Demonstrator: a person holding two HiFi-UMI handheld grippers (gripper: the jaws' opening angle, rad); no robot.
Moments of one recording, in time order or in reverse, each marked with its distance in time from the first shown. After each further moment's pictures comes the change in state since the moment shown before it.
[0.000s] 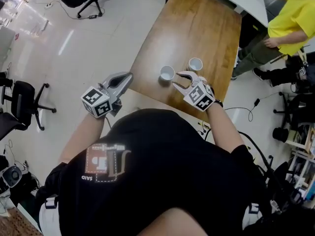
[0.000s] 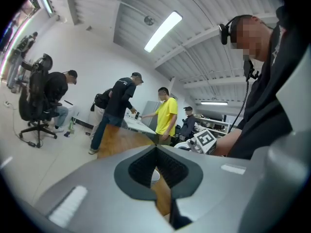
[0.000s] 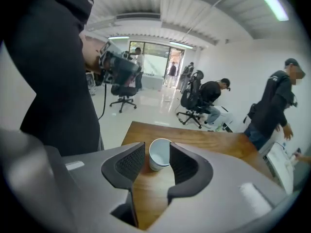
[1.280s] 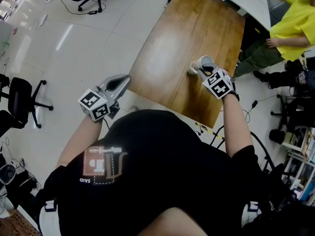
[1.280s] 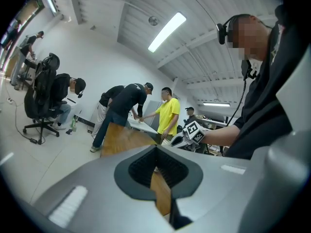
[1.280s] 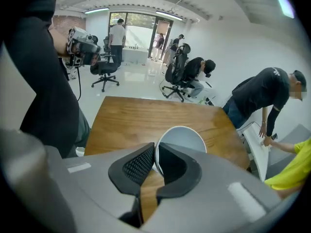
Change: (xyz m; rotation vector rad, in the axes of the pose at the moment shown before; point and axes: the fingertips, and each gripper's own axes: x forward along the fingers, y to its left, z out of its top) left arm -0.007 0.025 -0.002 -0.026 0.000 -0.002; right arm -0.039 -0.113 -0.062 0.107 0.347 -0.168
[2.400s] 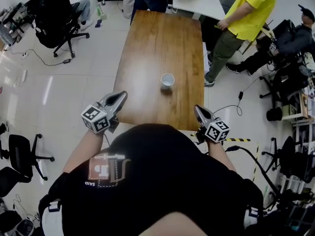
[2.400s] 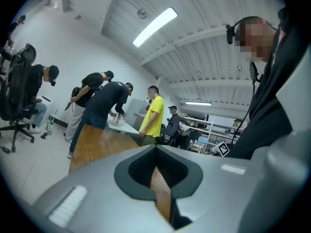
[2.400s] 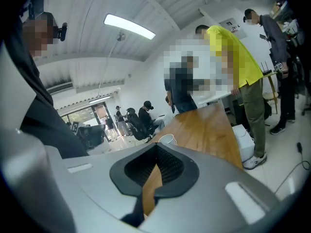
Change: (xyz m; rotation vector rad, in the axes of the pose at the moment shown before) left arm 0.082 -0.042 0.022 0.061 0.016 -0.228; right arm -0.133 0.077 -0.118 1.023 -0.767 -0.156
